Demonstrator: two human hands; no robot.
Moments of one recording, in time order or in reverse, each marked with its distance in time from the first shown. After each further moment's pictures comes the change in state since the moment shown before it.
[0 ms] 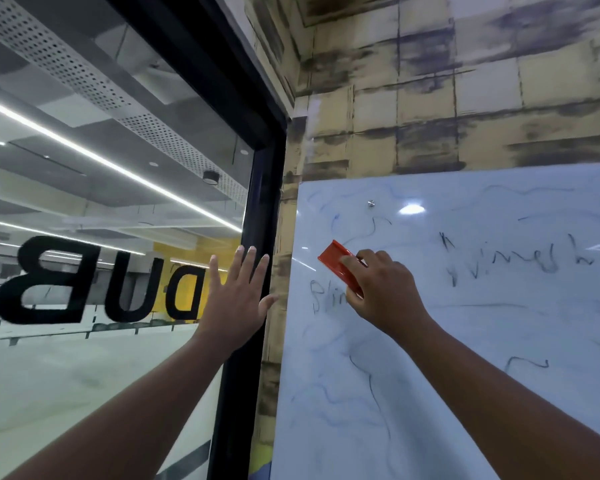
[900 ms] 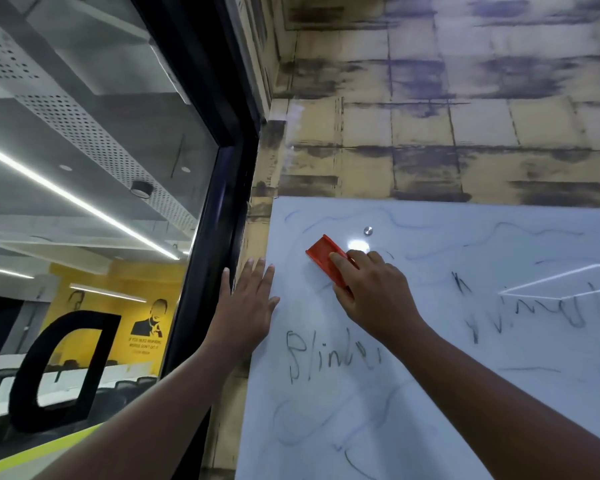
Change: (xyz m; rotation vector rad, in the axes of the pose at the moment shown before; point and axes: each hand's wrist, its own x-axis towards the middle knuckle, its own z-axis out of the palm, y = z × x) left_hand 0.157 0.036 0.196 -0.310 0.164 0.053; right_hand 0.081 0.044 0.115 -0.228 0.040 -0.004
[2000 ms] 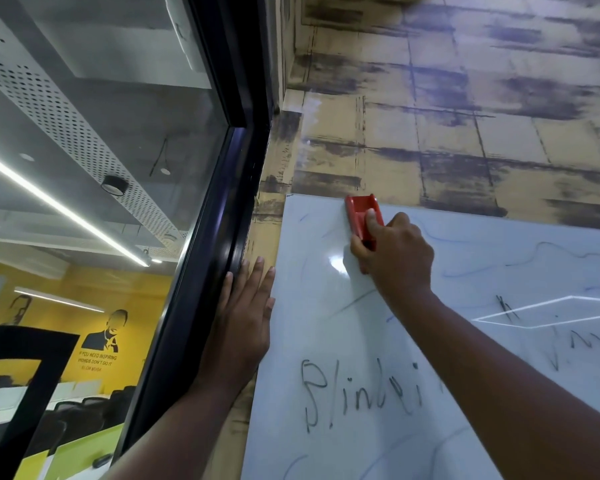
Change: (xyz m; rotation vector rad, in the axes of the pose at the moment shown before) left_hand 0.021 -0.014 0.070 -0.464 0.470 -0.018; right_hand 0.083 0.009 0.055 -0.093 0.059 0.389
